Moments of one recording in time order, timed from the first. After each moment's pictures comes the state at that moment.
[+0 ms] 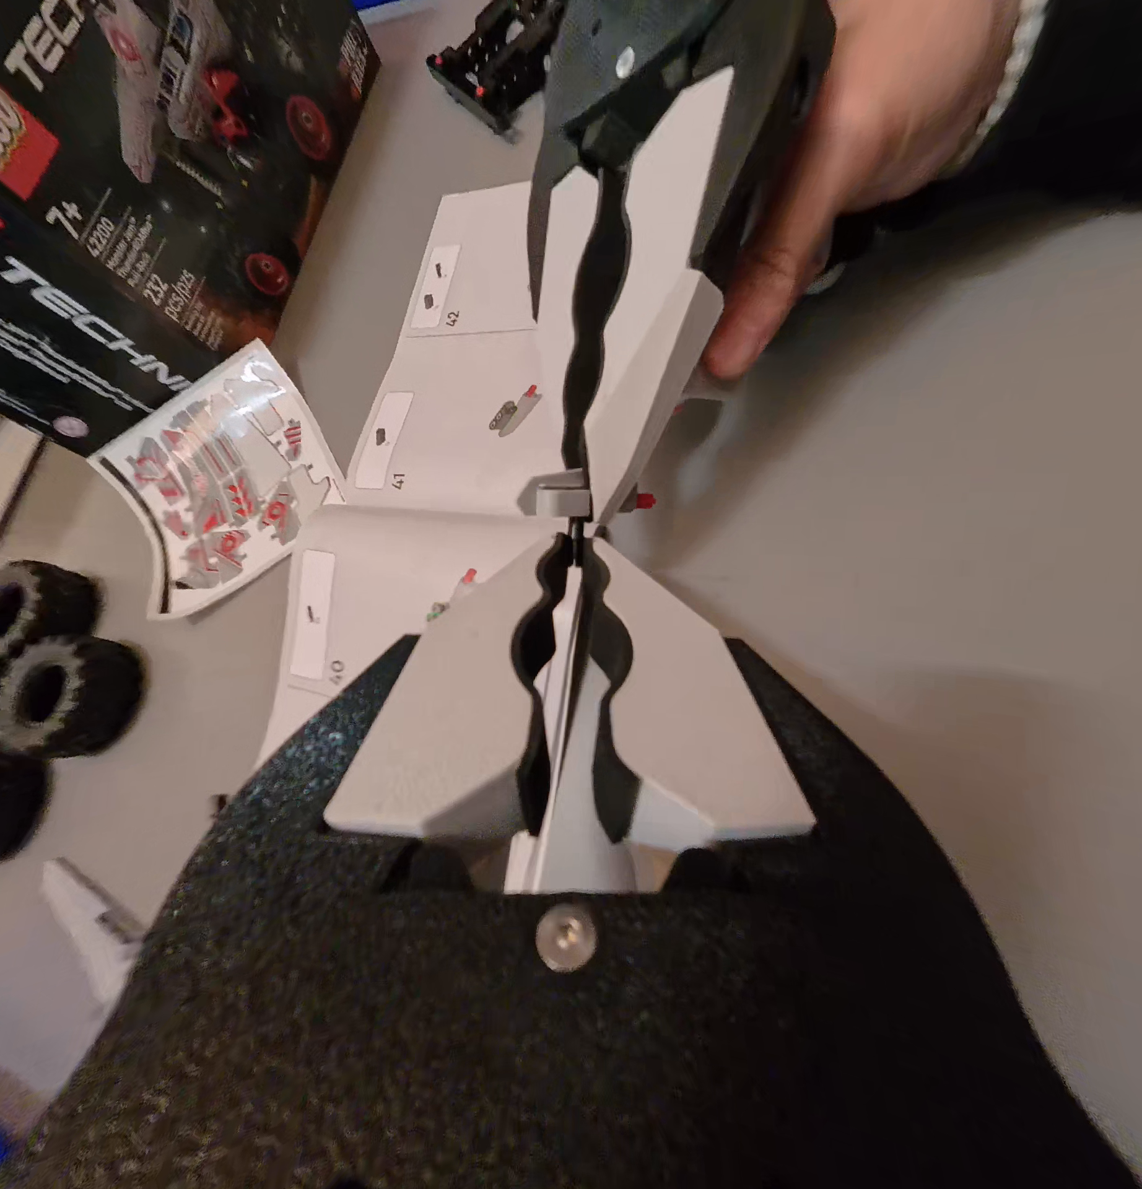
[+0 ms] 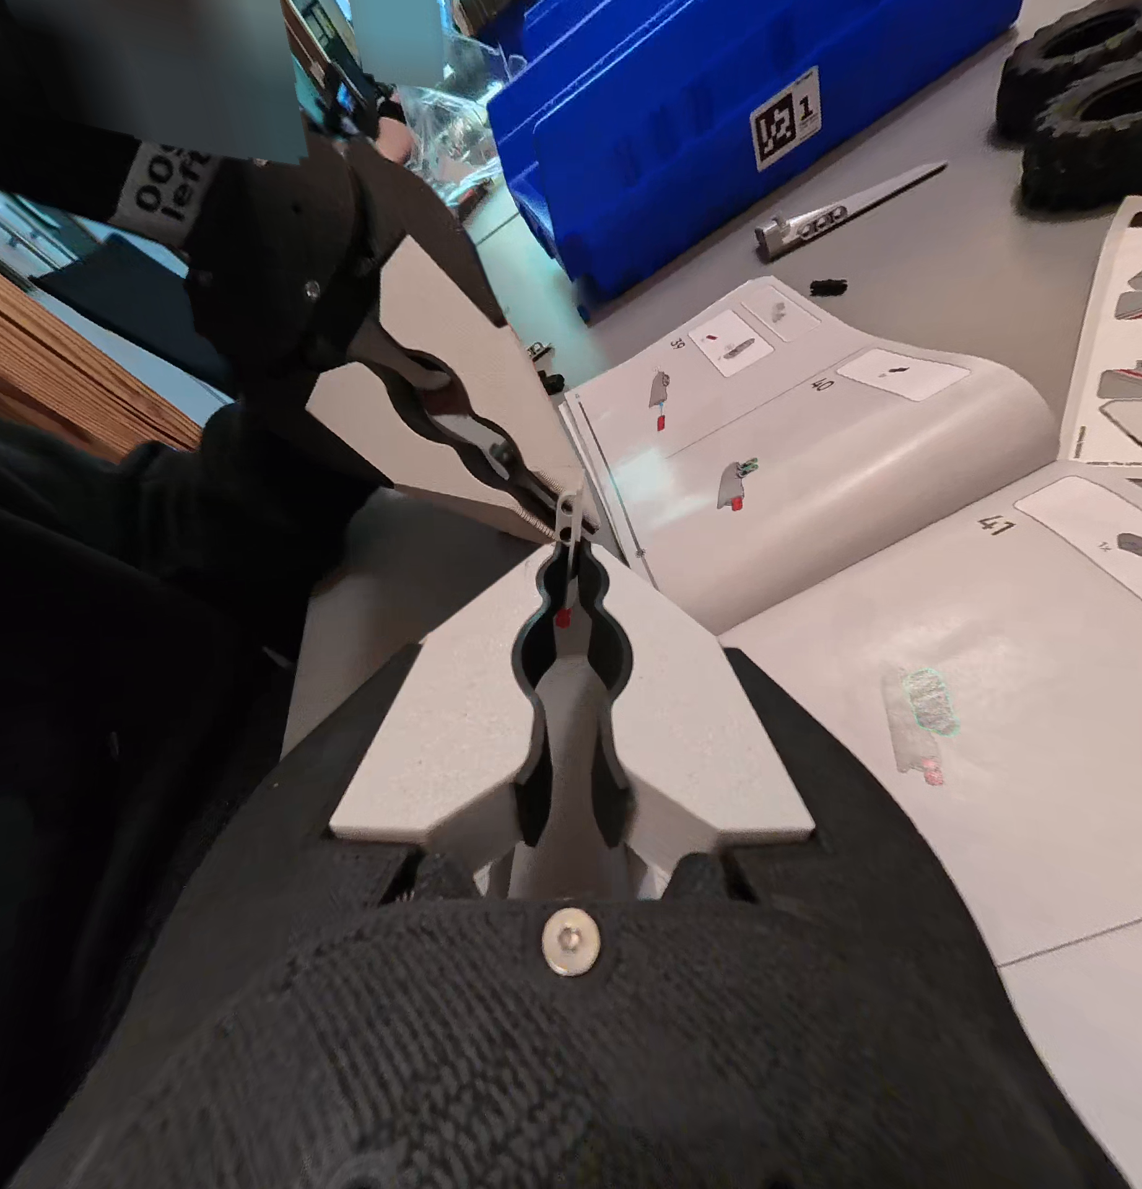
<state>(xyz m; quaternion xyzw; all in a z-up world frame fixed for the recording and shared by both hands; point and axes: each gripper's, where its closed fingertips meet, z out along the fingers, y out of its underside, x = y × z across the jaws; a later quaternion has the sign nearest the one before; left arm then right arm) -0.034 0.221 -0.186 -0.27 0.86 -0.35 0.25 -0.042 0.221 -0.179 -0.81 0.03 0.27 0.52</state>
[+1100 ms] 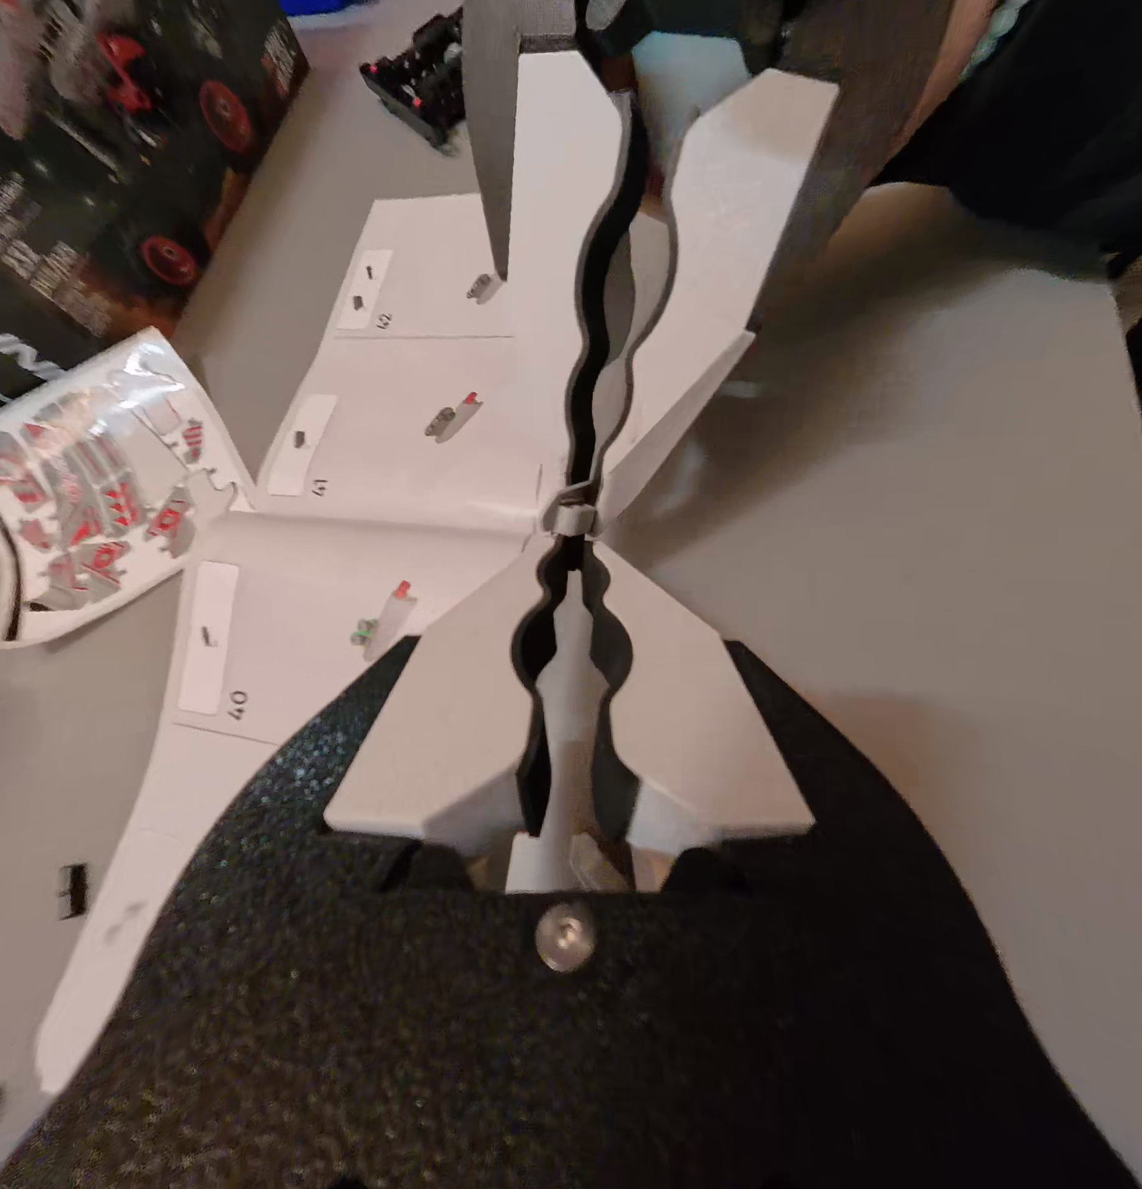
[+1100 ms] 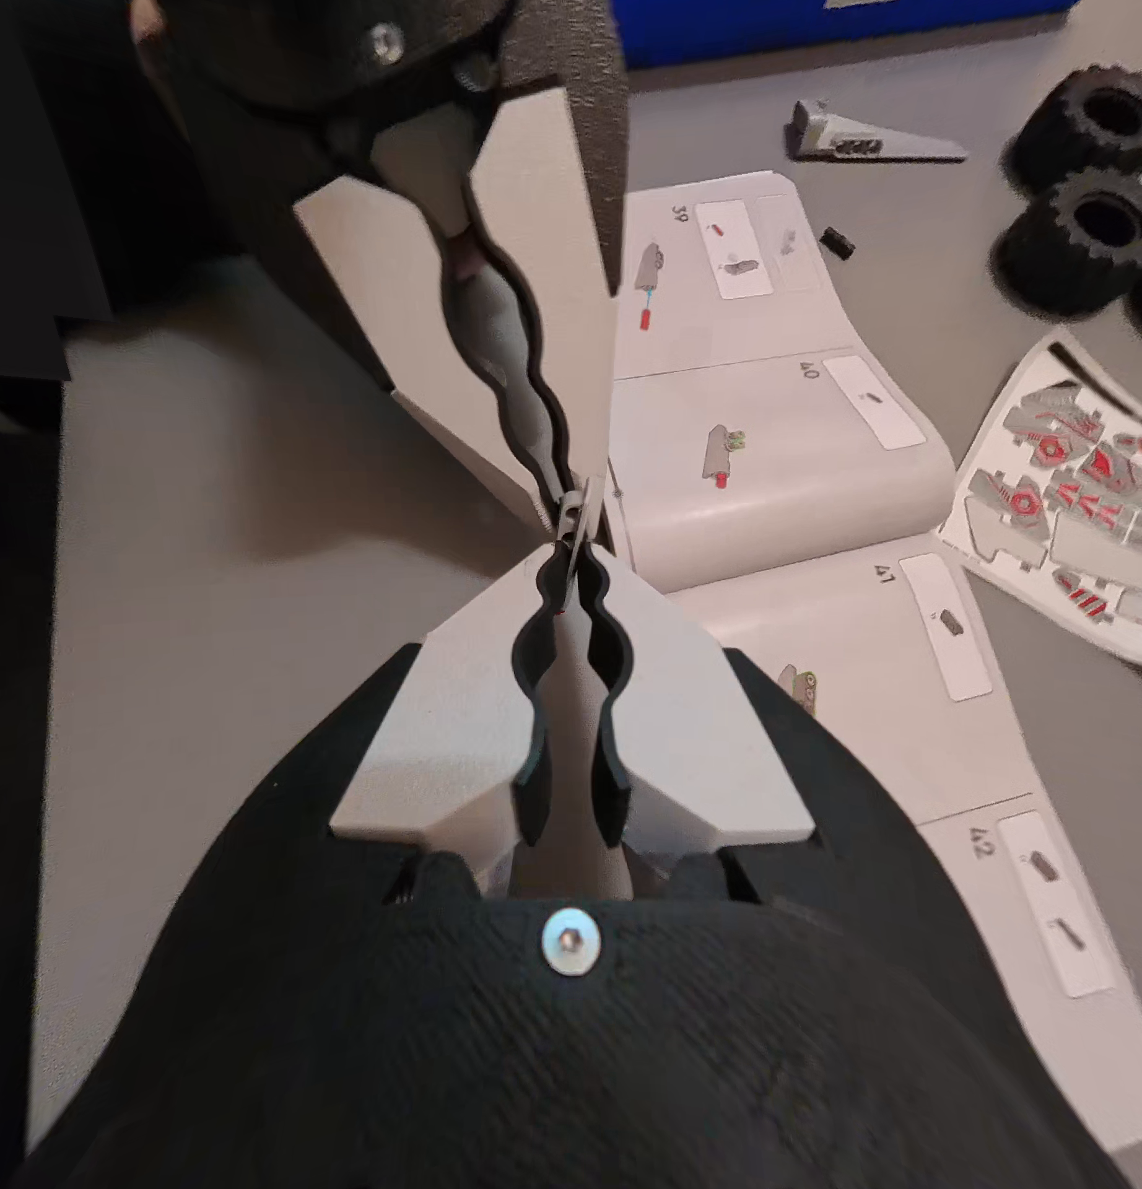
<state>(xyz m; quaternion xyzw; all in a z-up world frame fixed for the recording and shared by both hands) -0.040 0.207 -0.200 -0.27 0.85 -0.40 0.20 -0.045 0.211 -0.195 -0.90 -0.15 0.05 0.40</state>
